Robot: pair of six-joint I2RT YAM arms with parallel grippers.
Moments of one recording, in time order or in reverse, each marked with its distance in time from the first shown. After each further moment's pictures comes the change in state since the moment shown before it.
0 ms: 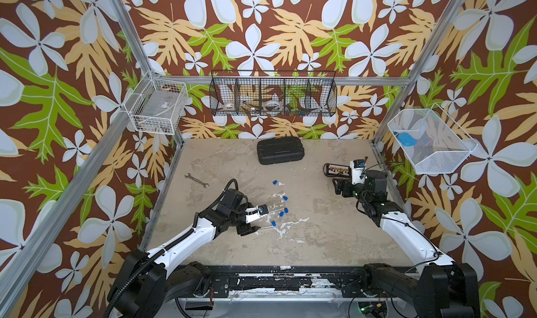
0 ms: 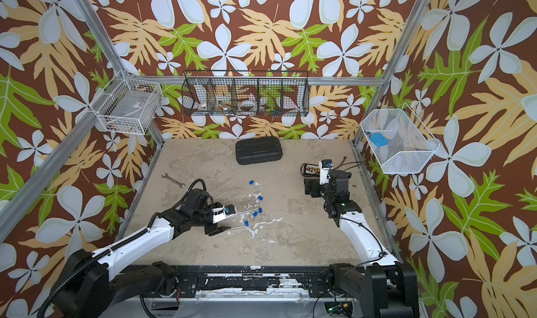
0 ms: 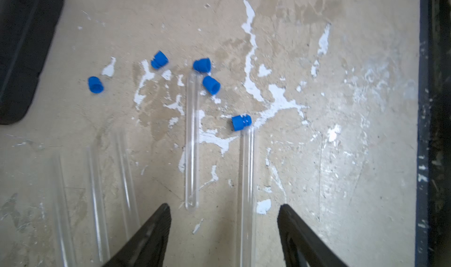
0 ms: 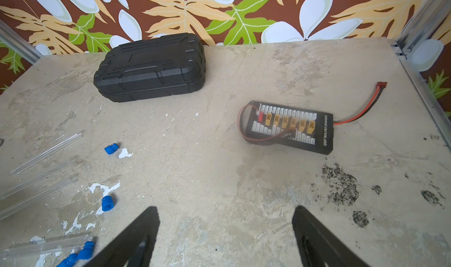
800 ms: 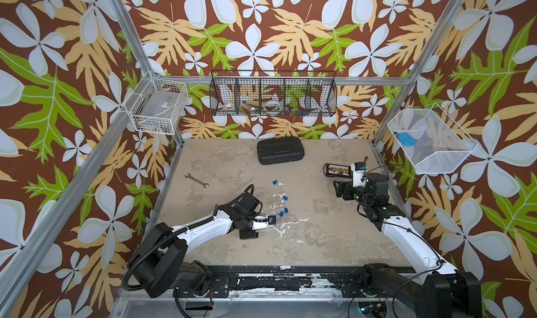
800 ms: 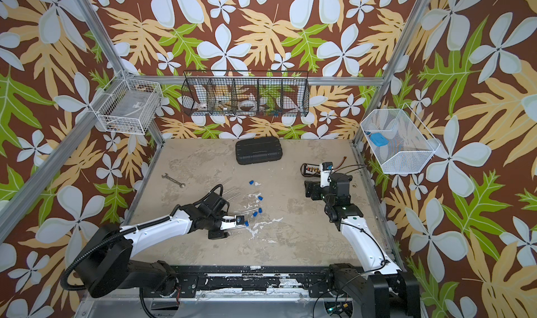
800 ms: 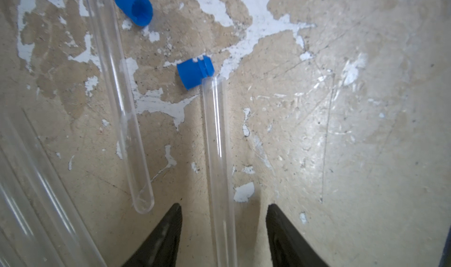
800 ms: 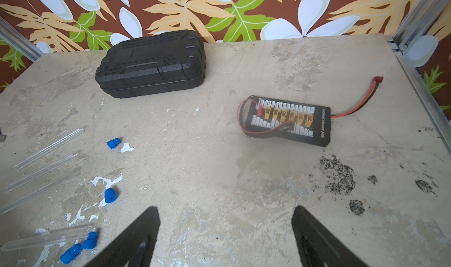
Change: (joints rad) left arm -0.123 0.221 0.090 -0.126 -0.211 0.037; right arm 0.002 -0.059 -0.034 -0.022 0.005 0.003
